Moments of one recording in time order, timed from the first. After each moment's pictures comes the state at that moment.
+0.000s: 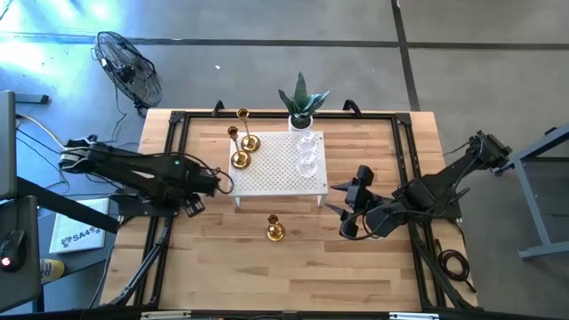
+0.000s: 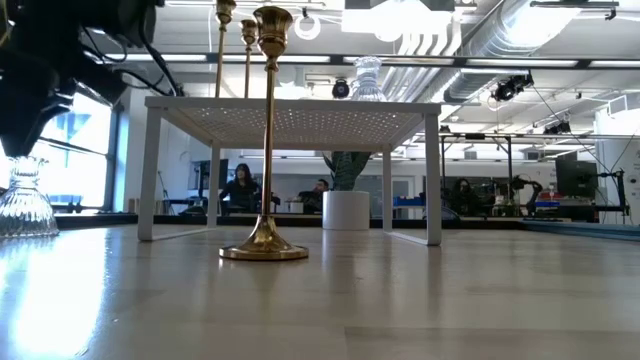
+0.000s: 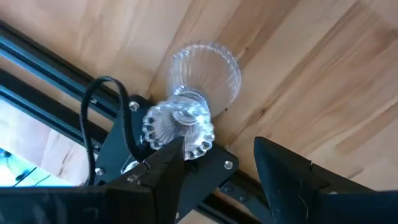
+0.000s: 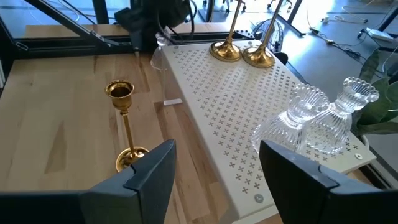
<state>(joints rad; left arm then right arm) -0.10 1.08 0.80 -1.41 -0.04 -0.70 0.55 1.26 1.16 -0.60 0.81 0.44</state>
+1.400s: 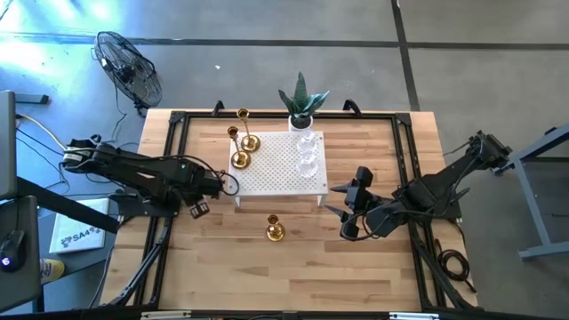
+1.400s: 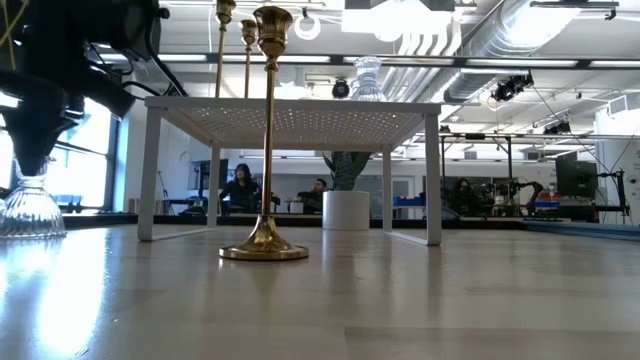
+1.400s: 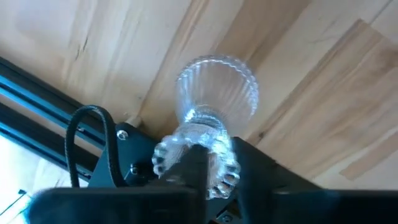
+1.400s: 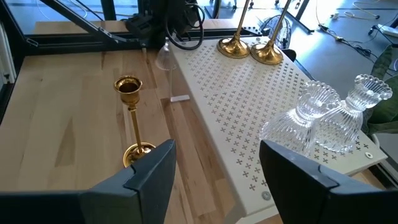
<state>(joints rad) -0.10 1.14 0.74 -1.26 -0.06 -0.66 0.55 1.26 1.16 -0.60 0.77 0.44</state>
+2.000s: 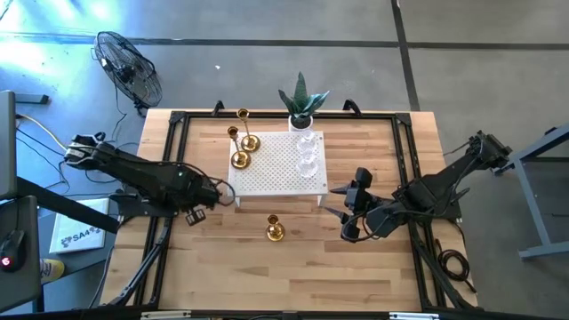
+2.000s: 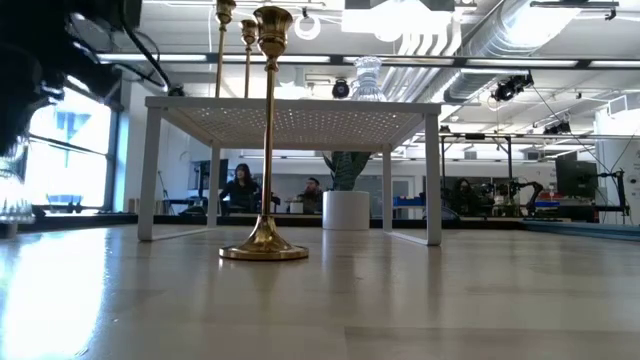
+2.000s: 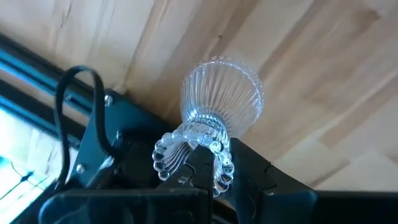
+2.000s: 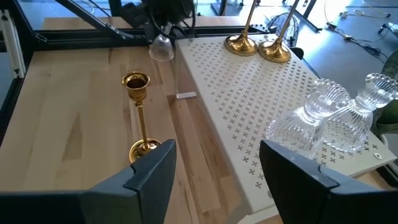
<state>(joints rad) -0.24 1.14 0.81 -1.37 -0.01 -0.81 0.55 1.26 1.16 -0.60 0.75 0.44</state>
